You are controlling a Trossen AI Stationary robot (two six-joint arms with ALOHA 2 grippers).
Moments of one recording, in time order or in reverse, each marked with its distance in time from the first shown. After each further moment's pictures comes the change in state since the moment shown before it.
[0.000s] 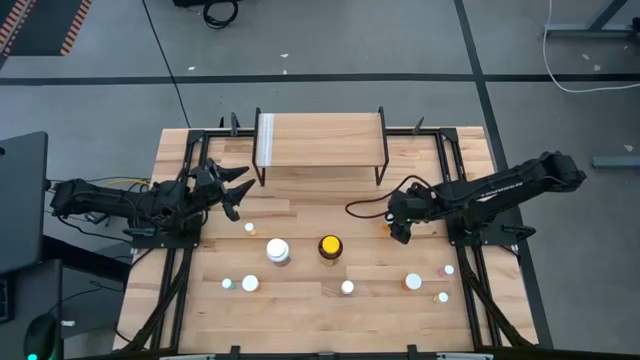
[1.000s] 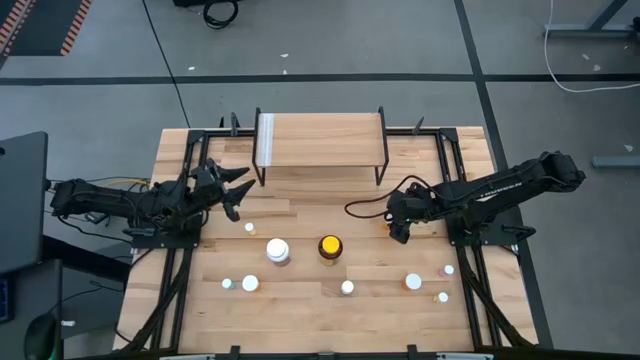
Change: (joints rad) left arm 0.000 0.000 0.000 -0.013 0.000 -0.001; right arm 0.000 0.004 0.000 0.018 0.005 -0.002
